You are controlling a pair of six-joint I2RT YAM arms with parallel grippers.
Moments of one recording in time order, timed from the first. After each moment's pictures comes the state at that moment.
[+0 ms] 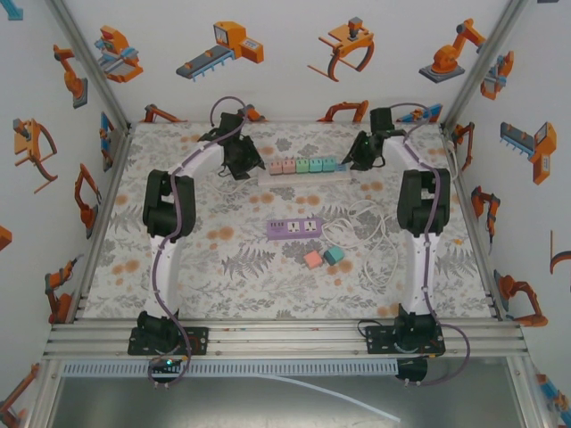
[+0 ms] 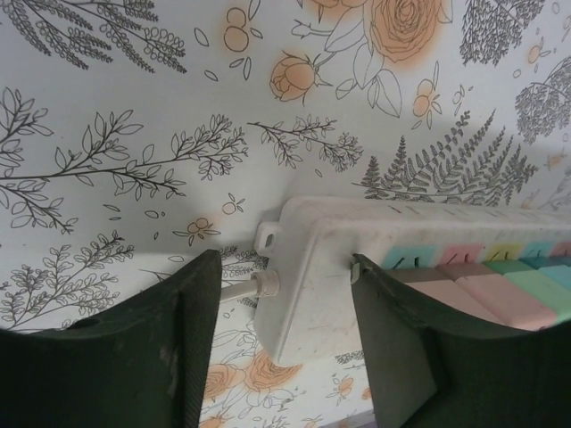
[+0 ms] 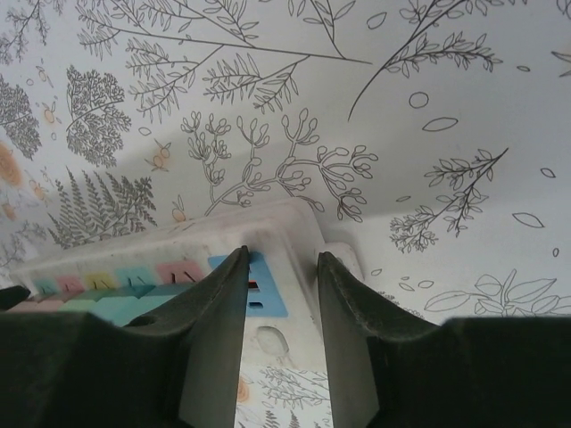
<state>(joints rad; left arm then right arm) -0.36 2.35 1.93 -0.54 0.12 -0.74 0.10 2.33 1.91 -0.55 -0.25 0.58</state>
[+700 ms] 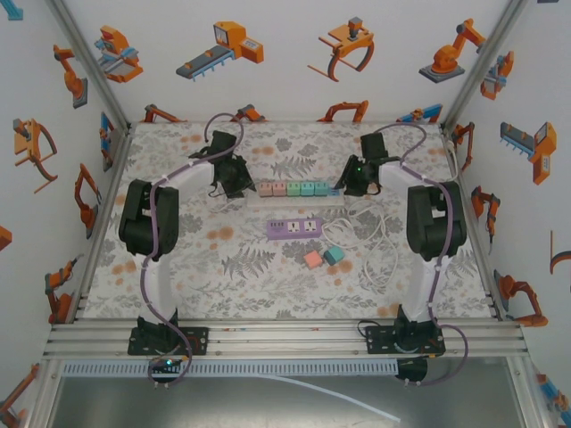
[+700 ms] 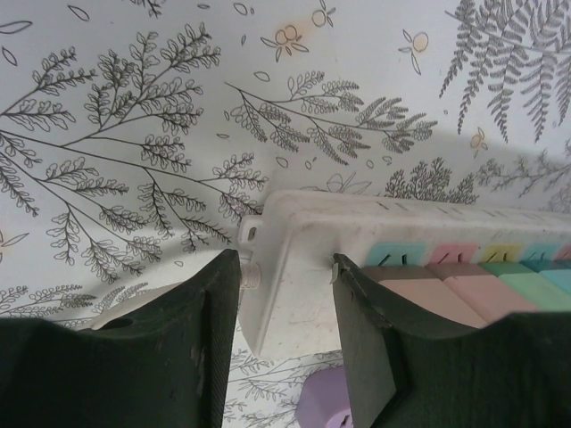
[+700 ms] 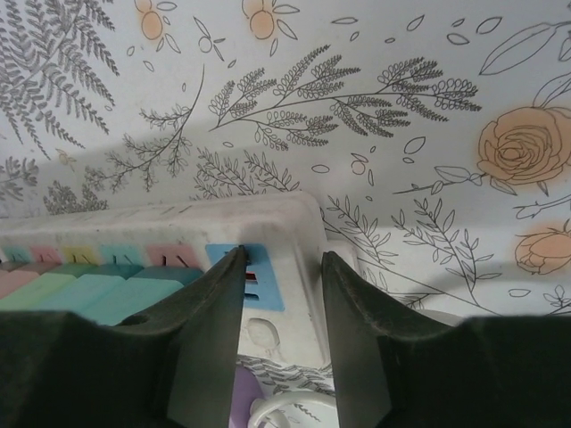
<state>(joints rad) -0.38 2.05 1.48 -0.44 0.10 -0.67 0.20 2.00 1.38 -0.36 -0.22 0.58</state>
